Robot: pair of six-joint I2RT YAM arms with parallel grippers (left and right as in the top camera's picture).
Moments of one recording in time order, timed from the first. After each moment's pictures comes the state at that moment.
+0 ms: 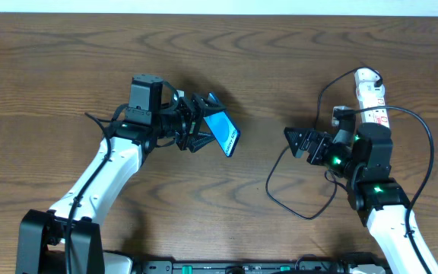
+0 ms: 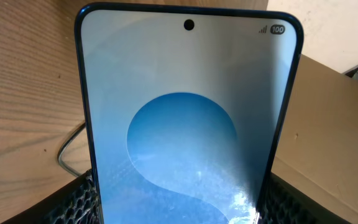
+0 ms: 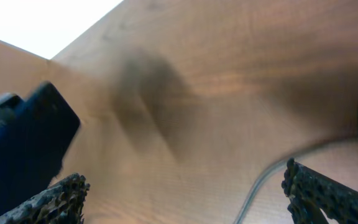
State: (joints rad) left arm -0.22 1.52 0.92 -0.21 0.89 -1.35; right arm 0.07 1.07 0.54 -0.07 -0.50 0.51
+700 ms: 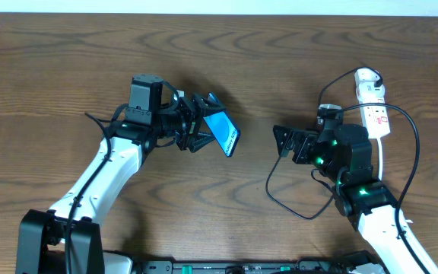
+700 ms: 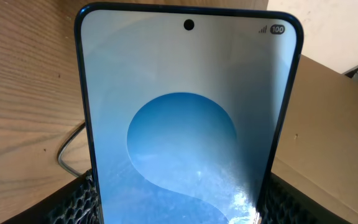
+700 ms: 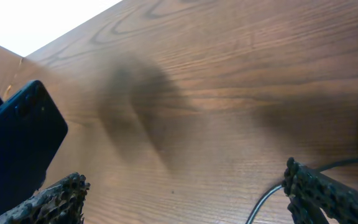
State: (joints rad) left arm -0.22 1.52 0.92 -0.21 0.89 -1.35; right arm 0.25 1.07 0.54 -0.04 -0.25 0.51
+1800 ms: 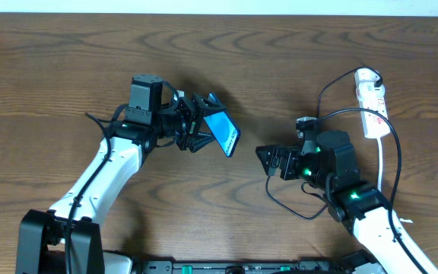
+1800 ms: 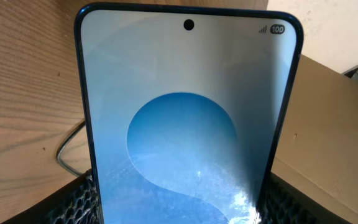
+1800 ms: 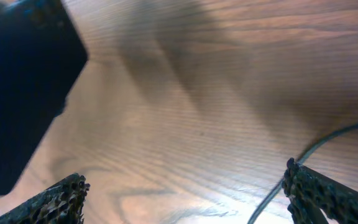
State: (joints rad) left arm -0.22 1.52 0.92 -0.21 0.89 -1.36; right arm 0.36 1.06 0.54 -0.17 -0.35 0.51
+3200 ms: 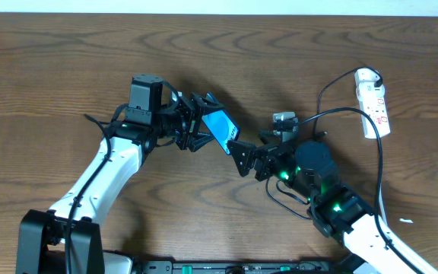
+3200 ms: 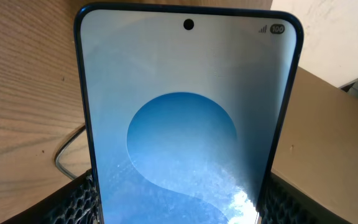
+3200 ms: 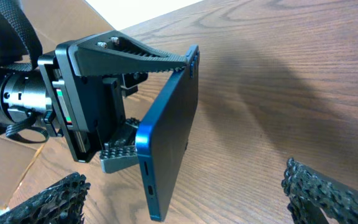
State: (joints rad) left arm -0.22 1.52 0.92 -0.21 0.86 -1.40; right arm 0.63 1.06 0.55 0.15 -0.17 0.59
